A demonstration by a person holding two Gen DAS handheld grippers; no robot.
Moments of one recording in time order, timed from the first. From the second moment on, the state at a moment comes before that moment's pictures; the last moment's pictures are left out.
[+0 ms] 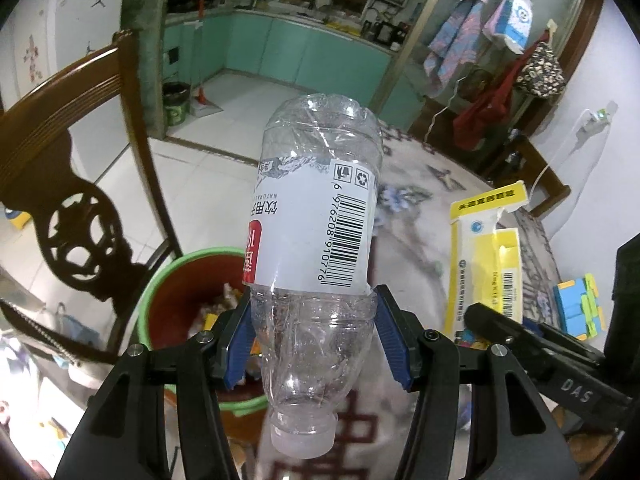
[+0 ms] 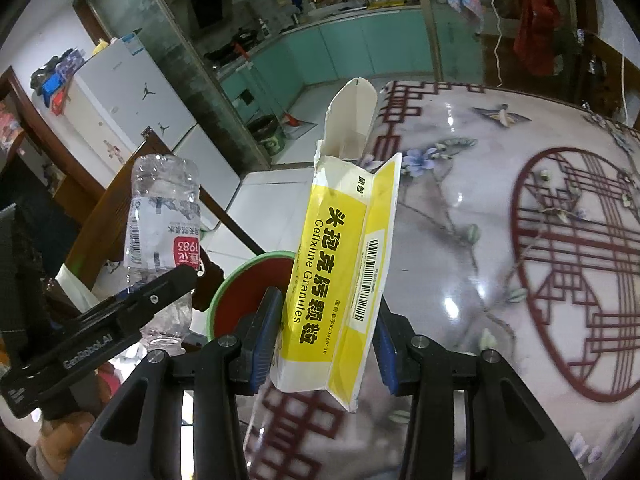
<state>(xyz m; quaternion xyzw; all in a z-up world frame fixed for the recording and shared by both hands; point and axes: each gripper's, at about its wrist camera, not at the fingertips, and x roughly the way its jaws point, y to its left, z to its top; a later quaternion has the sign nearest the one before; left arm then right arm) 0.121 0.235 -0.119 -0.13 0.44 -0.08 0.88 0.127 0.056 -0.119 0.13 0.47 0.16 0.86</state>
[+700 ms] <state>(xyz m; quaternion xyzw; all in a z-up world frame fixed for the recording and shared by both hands) 0.154 0.308 -0.215 -0.13 0.55 -0.02 0.82 0.183 0.168 -0.185 0.12 0.55 0.23 0.80</state>
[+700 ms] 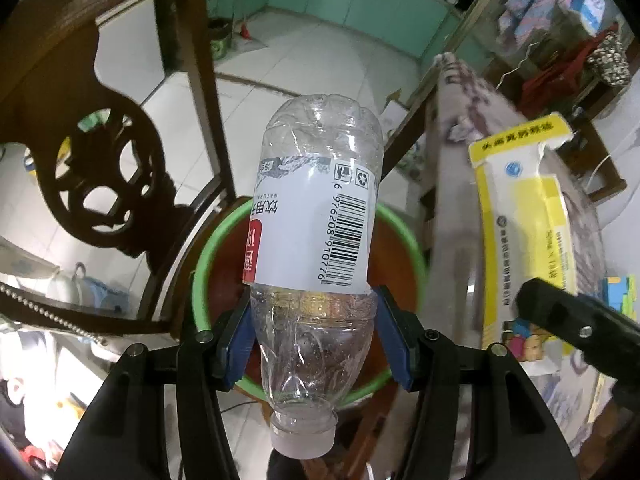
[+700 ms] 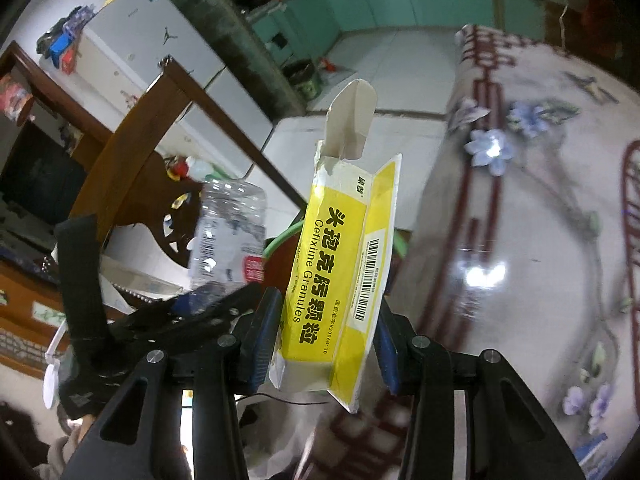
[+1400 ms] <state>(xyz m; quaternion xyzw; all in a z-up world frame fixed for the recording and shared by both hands) 0.181 0.331 -0.232 -0.15 0.55 0.00 0.82 0.206 0.186 -0.197 0.09 0.55 0.21 0.80</state>
